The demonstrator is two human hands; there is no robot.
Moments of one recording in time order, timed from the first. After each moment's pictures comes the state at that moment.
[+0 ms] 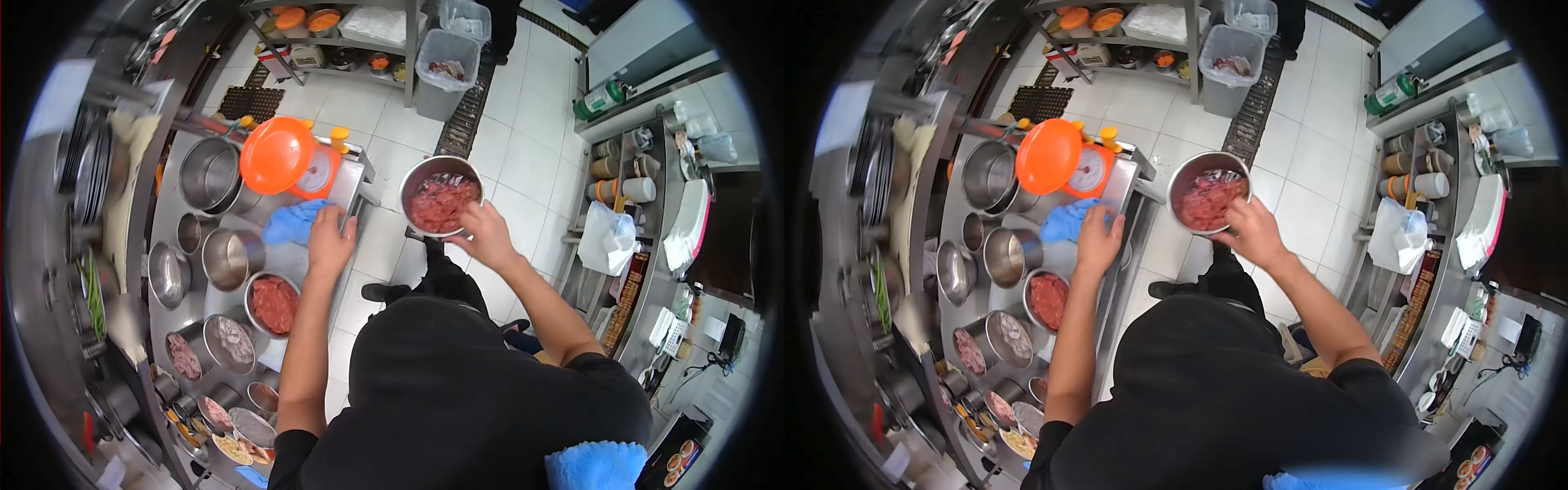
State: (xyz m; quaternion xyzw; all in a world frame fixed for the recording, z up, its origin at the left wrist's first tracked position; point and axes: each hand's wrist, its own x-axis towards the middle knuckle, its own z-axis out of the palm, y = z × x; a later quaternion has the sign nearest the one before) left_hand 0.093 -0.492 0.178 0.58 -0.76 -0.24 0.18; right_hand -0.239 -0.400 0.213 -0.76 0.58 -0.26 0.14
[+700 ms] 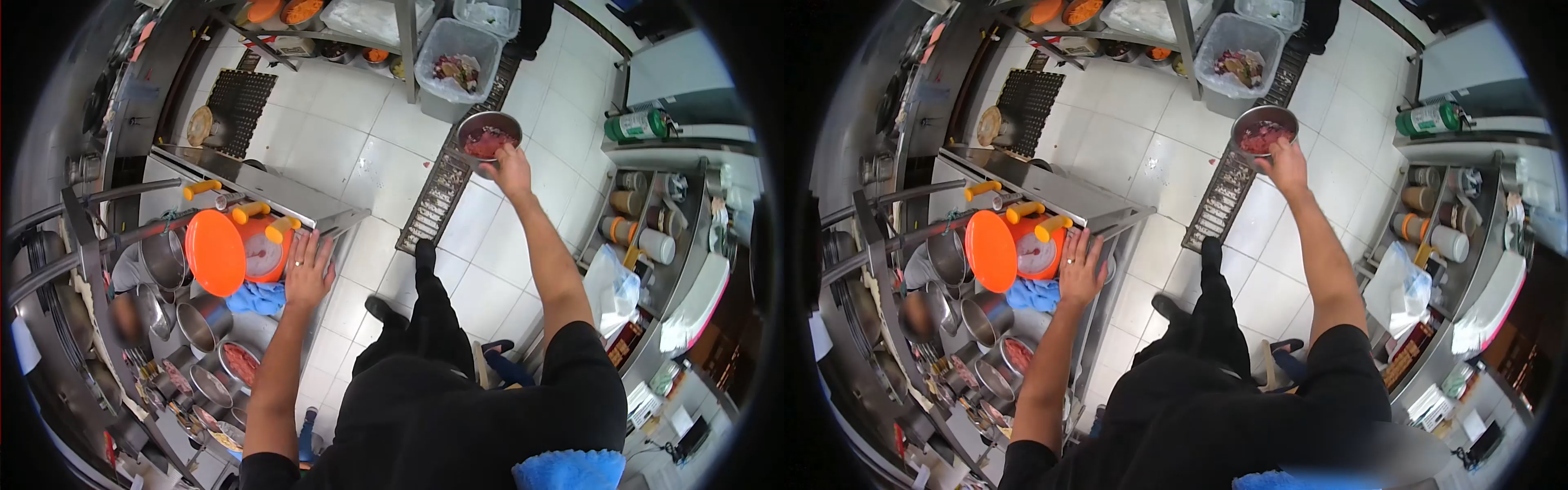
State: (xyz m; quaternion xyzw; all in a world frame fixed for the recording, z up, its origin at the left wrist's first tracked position) left_hand 0.016 -0.594 0.084 0.48 -0.88 -0.05 -0.01; right_hand -0.503 -0.688 -0.022 -0.67 0.72 -0.11 0.10
